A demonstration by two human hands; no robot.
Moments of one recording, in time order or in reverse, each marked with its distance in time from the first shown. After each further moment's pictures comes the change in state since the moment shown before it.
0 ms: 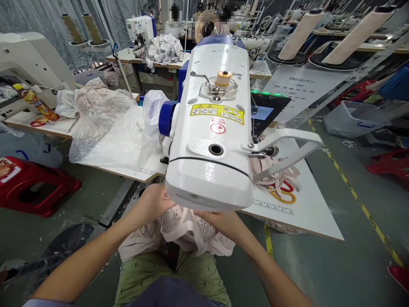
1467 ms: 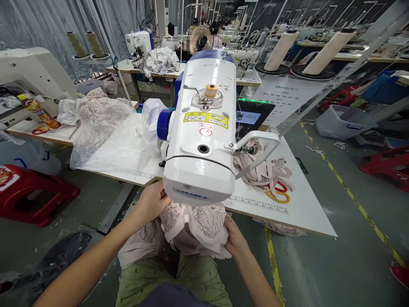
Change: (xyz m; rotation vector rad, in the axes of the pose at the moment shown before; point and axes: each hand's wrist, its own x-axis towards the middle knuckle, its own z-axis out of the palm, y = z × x) left_hand 0.002 -0.007 0.001 0.058 0.153 0.079; right_hand -0.038 0.130 0.043 1.219 0.468 0.285
